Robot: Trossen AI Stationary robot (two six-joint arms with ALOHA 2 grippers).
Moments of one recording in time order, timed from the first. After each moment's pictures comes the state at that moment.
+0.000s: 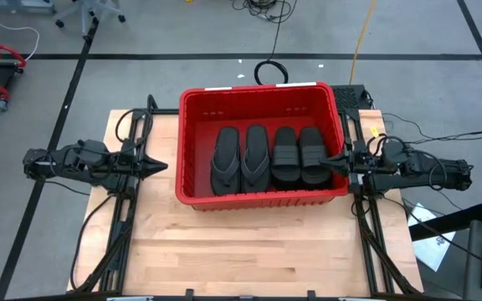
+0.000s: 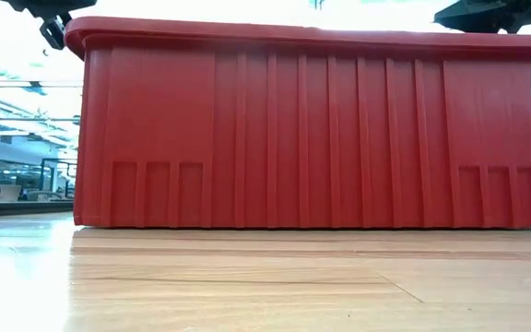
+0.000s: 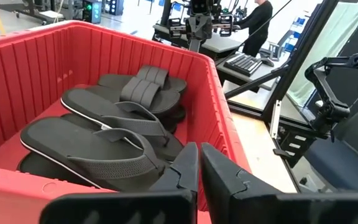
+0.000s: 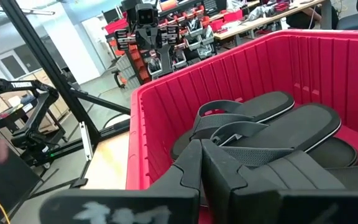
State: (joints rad) left arm -0.15 0.31 0.63 -0.50 -0.15 -0.32; right arm 0.02 0.27 0.50 -0.34 0.10 0.38
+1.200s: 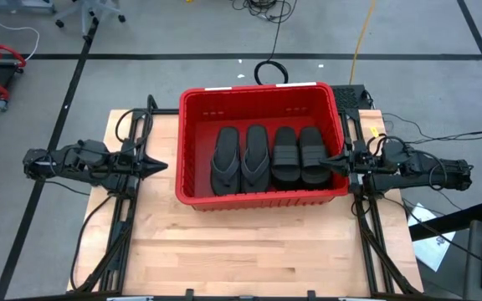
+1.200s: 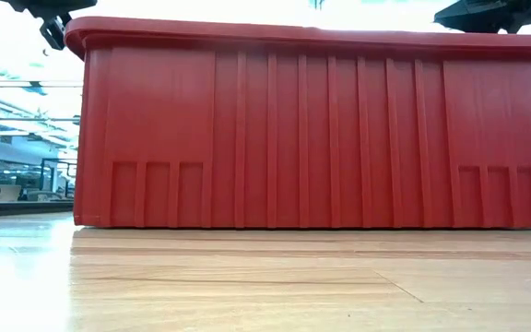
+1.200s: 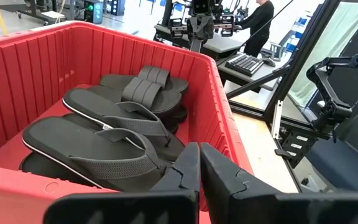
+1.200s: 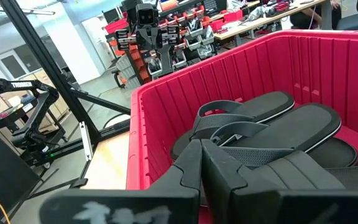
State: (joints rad) left arm -0.15 0.31 0.63 -0.50 -0.16 -0.32; right arm 0.02 0.27 0.50 -0.34 0.10 0.38
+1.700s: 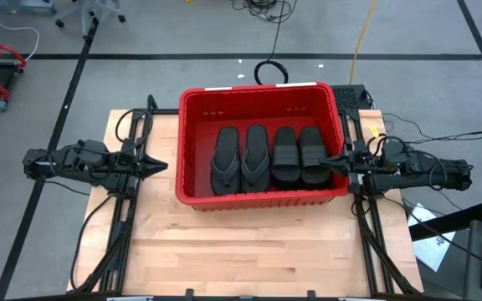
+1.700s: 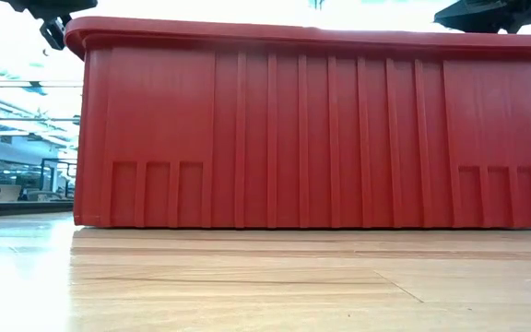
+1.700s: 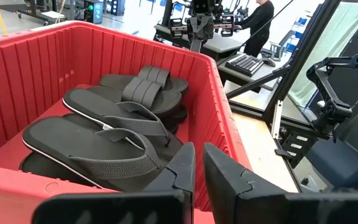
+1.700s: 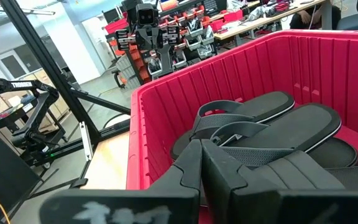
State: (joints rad) left arm -0.15 0.31 0.63 -0.50 -0.16 -0.32; right arm 0.02 0.27 0.50 -0.34 0.10 0.38
